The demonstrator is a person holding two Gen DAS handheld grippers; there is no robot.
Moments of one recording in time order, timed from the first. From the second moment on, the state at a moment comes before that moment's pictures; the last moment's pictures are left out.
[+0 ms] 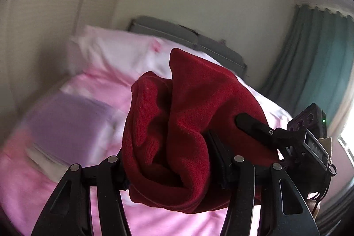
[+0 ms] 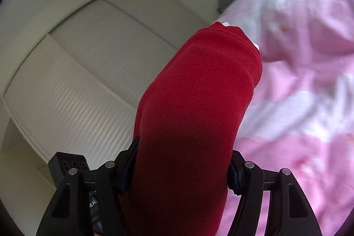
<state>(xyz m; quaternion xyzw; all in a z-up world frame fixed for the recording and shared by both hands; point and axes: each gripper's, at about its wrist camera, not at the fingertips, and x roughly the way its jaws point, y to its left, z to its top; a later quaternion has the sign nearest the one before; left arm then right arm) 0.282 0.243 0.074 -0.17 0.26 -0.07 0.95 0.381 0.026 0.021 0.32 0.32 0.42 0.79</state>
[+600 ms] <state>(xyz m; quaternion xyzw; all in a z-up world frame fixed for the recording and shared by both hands) 0.366 0.447 -0.041 -0.15 0.34 0.04 0.93 0.476 0.254 -0.111 0.33 0.41 0.37 0.77</state>
